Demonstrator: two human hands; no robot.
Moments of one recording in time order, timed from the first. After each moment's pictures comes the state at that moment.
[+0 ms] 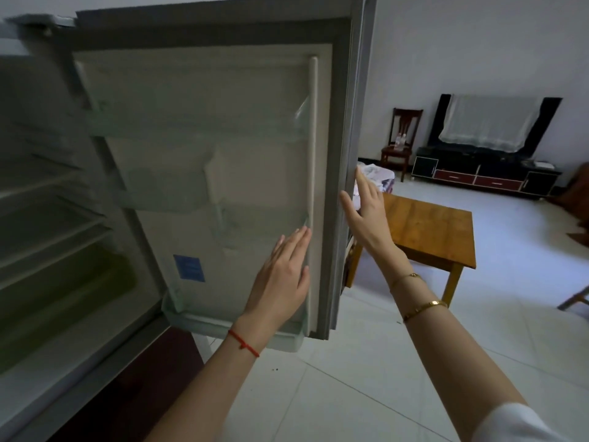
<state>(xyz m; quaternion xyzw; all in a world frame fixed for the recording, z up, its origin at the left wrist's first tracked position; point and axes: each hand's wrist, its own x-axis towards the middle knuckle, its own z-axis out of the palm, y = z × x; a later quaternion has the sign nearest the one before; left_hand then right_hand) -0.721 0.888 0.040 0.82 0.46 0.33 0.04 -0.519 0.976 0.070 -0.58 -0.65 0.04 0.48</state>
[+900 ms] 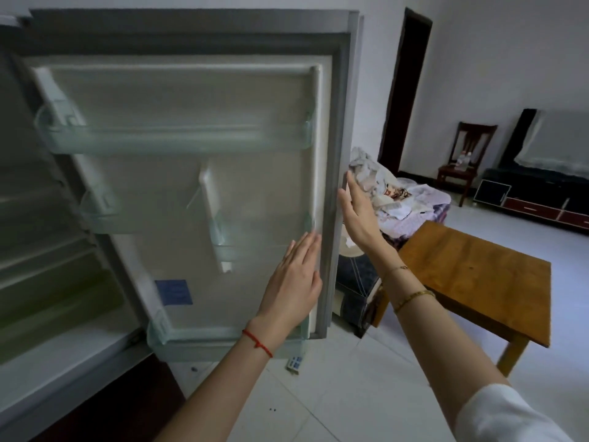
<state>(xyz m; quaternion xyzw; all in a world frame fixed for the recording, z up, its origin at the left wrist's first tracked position) -0.615 1.075 0.035 0.79 0.52 0.33 -0.03 -0.463 1.206 0.078 -0.48 -0.70 0.18 0.49</state>
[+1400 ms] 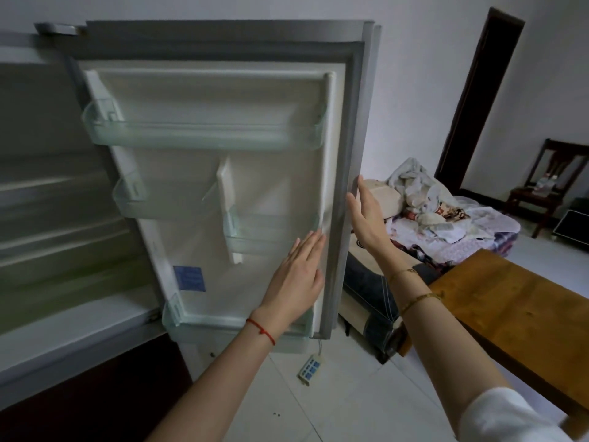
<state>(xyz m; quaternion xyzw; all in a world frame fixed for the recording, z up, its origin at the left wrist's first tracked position) -0.587 1.123 0.033 0.74 0.60 0.30 -0.03 -0.452 1.270 0.081 -0.41 -0.75 0.22 0.47</state>
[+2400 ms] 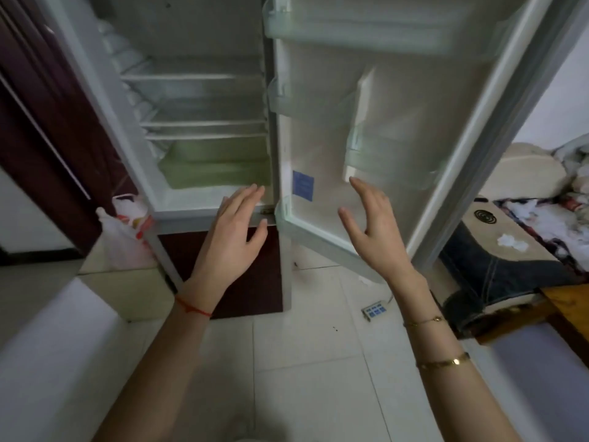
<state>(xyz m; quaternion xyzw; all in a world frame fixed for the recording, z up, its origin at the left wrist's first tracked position) -0.699 0.866 0.016 0.49 0.79 0.36 -0.10 -0.532 1.059 0.016 -0.21 -0.89 0.20 0.35</state>
